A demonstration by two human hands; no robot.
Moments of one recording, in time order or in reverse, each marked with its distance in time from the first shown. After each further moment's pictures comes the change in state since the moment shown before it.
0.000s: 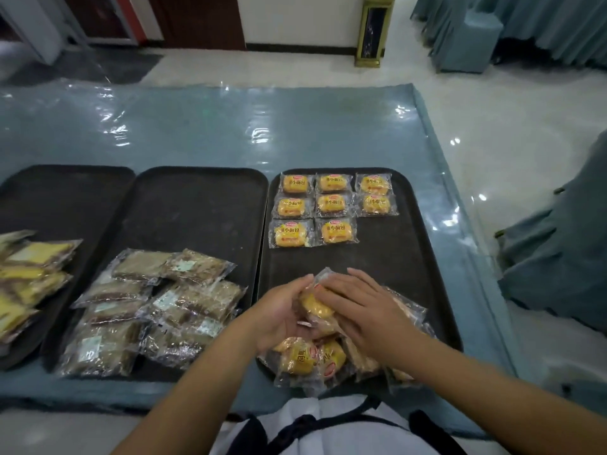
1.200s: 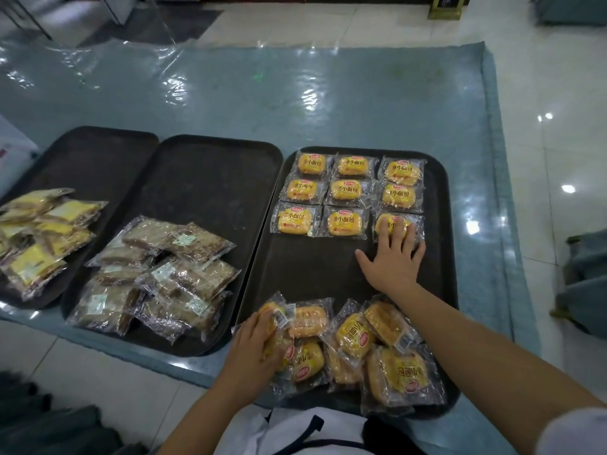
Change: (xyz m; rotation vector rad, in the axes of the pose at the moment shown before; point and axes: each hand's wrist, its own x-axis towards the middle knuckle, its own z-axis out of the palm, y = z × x) left_hand 0.015 -0.124 -0.017 0.975 0.574 0.042; right_hand 0.032 0.174 0.074 -0.141 -0.389 0.848
